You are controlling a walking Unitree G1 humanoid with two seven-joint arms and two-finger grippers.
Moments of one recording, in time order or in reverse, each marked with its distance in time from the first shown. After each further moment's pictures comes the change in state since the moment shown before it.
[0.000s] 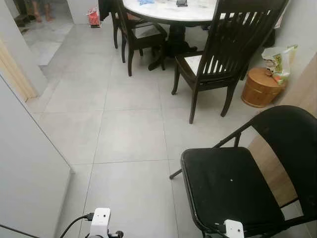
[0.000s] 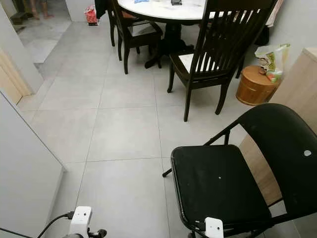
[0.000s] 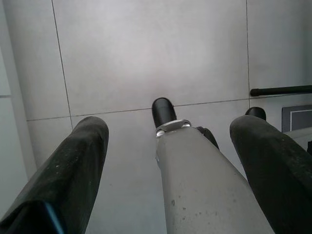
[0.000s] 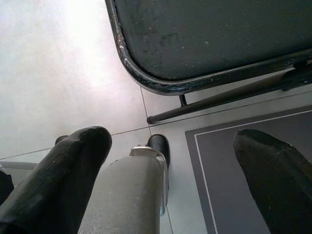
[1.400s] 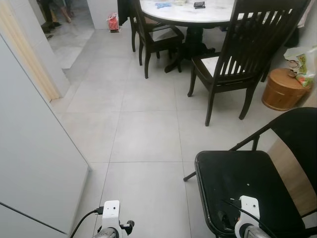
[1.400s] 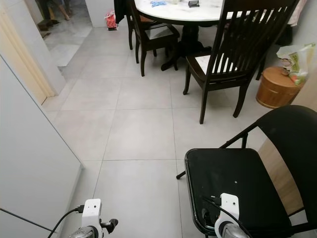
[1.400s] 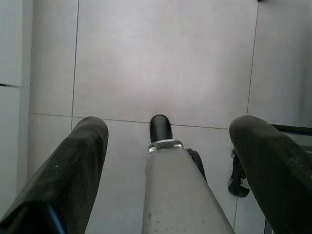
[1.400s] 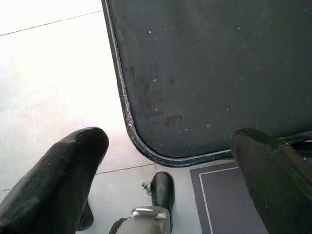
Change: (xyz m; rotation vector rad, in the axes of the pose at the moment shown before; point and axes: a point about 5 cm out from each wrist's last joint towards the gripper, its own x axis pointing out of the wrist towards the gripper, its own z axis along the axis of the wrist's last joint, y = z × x) left arm 0.004 -0.033 0.019 -0.118 -0.066 -0.002; right arm 0.004 -0.033 0.073 0.032 -0.088 -0.026
